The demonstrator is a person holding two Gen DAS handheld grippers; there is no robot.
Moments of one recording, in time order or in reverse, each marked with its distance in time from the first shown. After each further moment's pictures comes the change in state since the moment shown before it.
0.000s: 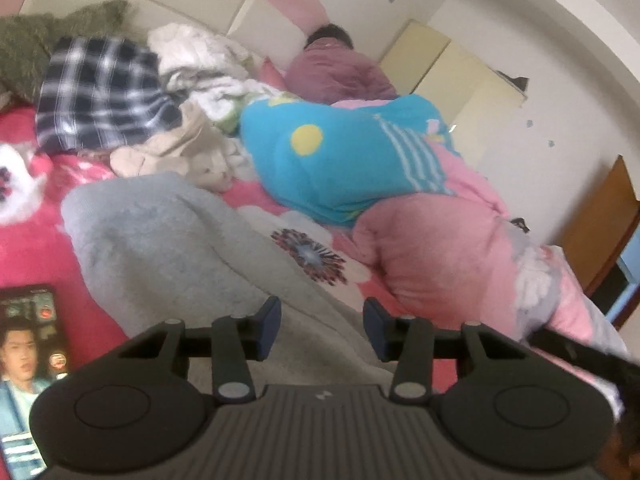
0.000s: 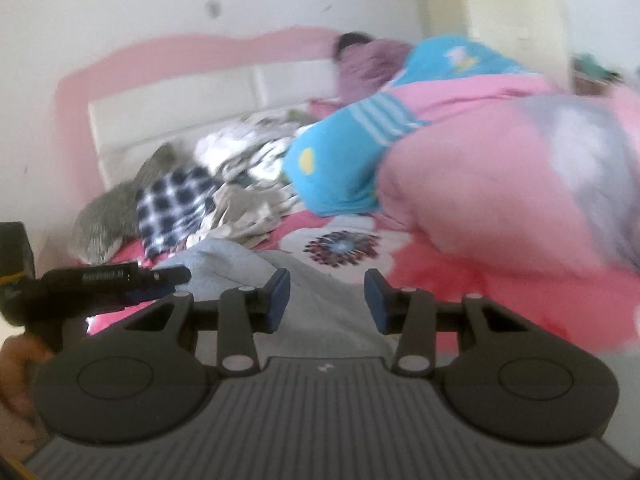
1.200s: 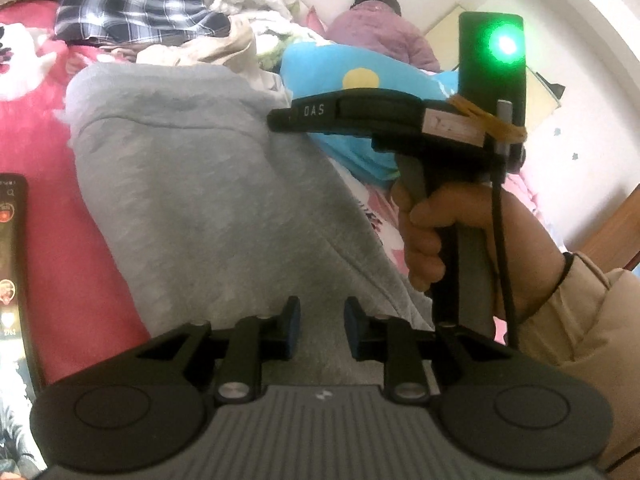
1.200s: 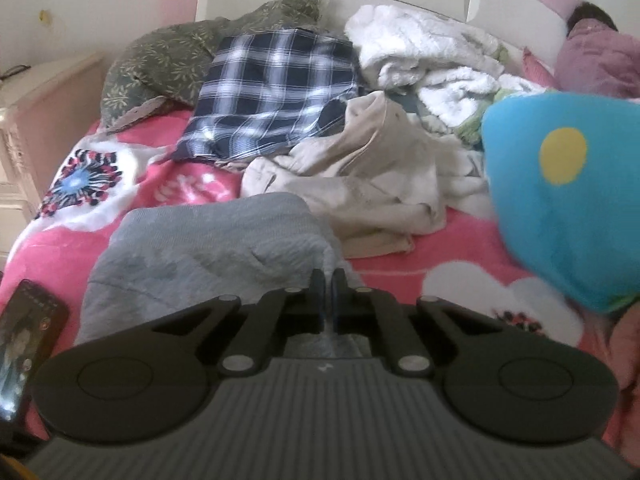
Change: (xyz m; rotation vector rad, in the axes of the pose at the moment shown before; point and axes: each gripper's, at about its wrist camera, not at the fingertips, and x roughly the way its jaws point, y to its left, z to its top) left arm 0.051 0.055 -0.025 -0.151 0.095 -0.018; right arm 0.294 0.139 0.028 -0.510 0.258 0.258
